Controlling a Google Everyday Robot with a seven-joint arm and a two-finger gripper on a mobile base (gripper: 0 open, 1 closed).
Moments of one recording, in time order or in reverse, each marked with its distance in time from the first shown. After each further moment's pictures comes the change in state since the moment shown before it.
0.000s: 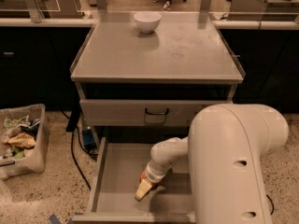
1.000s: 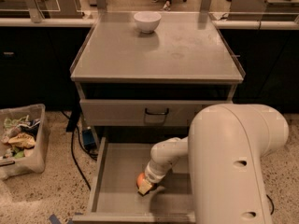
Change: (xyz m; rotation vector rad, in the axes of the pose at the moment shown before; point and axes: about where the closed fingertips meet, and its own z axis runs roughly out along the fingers) arm 0.000 0.000 0.000 0.000 0.000 0.000
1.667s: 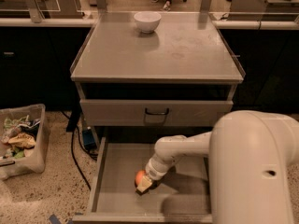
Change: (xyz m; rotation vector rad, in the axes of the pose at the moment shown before) arm -0.014 0.009 -0.019 -0.071 -0.063 0.003
